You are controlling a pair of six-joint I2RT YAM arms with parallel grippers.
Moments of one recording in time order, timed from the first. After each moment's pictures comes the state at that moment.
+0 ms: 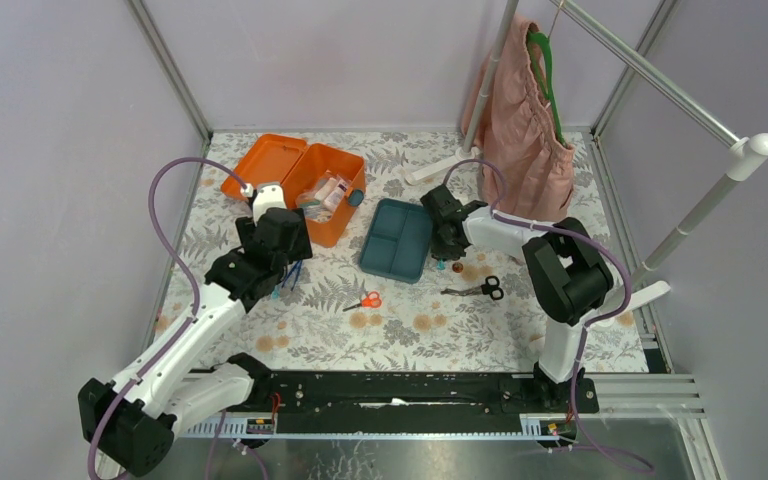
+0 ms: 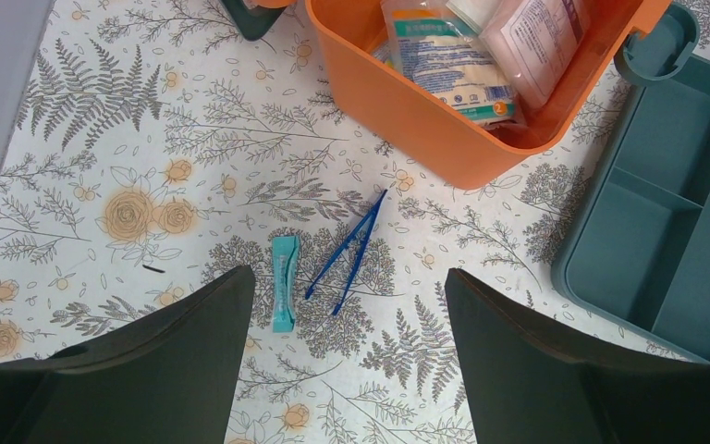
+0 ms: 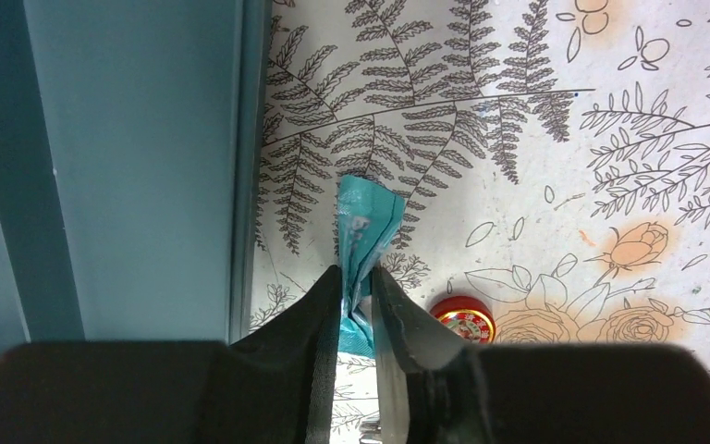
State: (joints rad) left arm -0.49 0.97 0.85 -0.60 -0.57 -0.43; right arm 0.58 1.88 1.19 -0.52 0.19 0.63
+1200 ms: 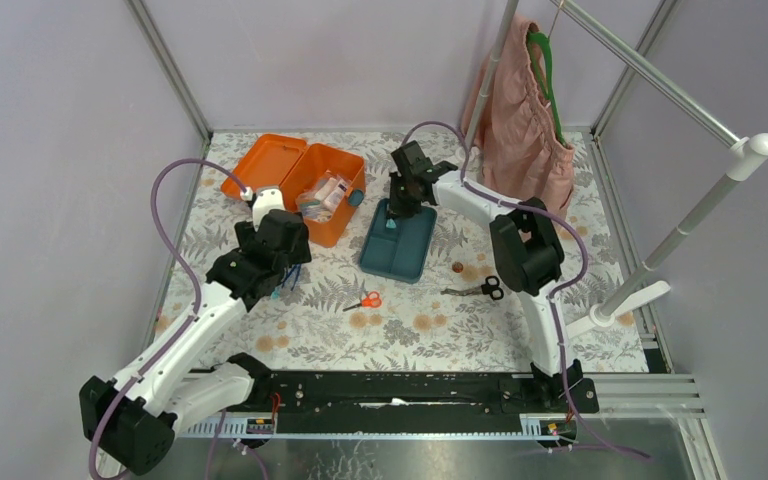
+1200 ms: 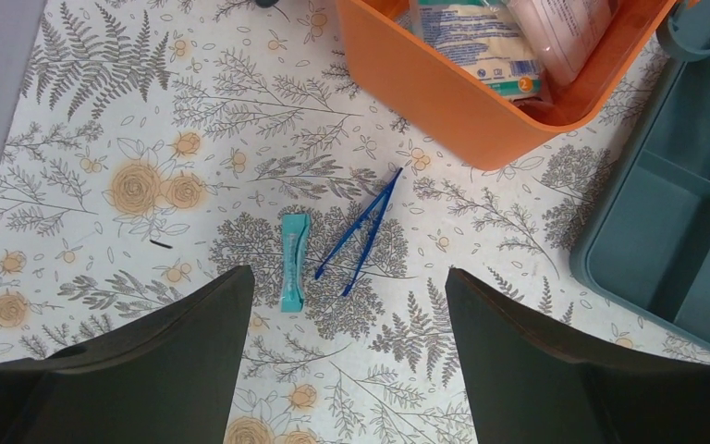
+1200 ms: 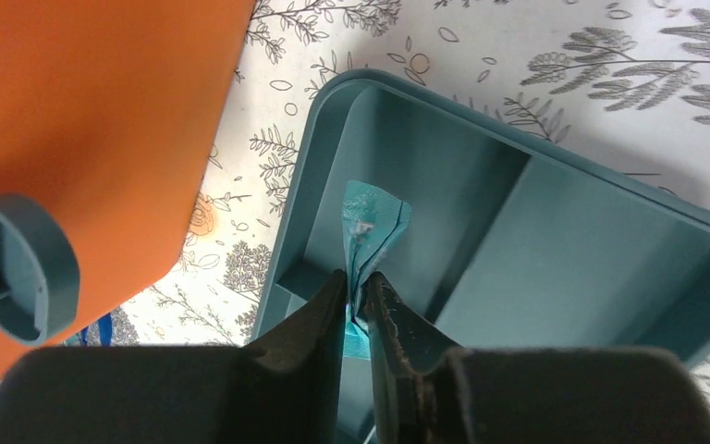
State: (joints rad) left arm -0.49 0.98 0.85 -0.66 -0.57 -0.47; right arm 0.59 2.20 1.77 -0.55 -0.08 0.61
